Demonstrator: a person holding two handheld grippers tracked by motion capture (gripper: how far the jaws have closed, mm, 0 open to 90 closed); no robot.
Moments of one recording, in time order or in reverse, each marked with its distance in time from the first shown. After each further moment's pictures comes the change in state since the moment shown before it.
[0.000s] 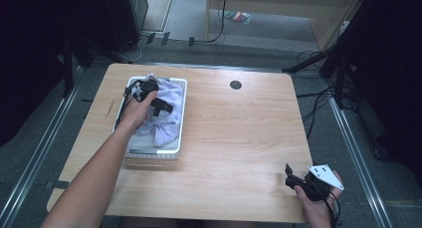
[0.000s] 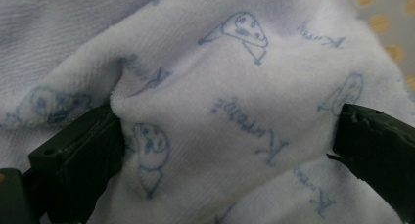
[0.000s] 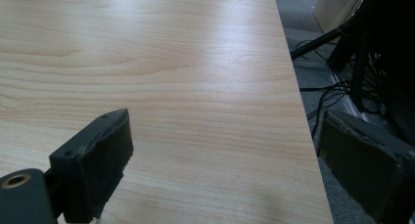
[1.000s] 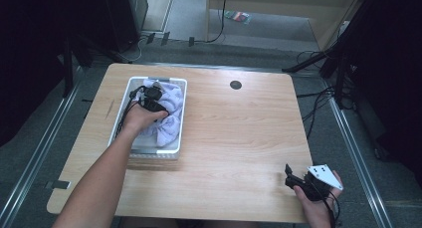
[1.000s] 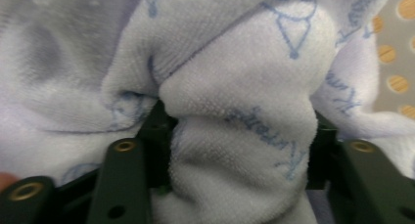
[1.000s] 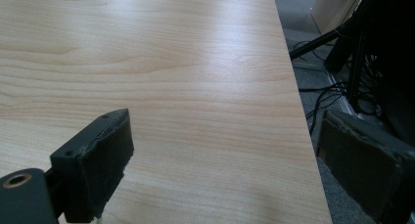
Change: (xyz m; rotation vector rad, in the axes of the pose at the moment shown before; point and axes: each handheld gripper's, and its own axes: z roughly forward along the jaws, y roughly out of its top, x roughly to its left) left arm -0.004 -0.010 0.012 0.079 0.000 0.024; right arm 0.002 0.000 0.000 0.003 -0.011 -0.010
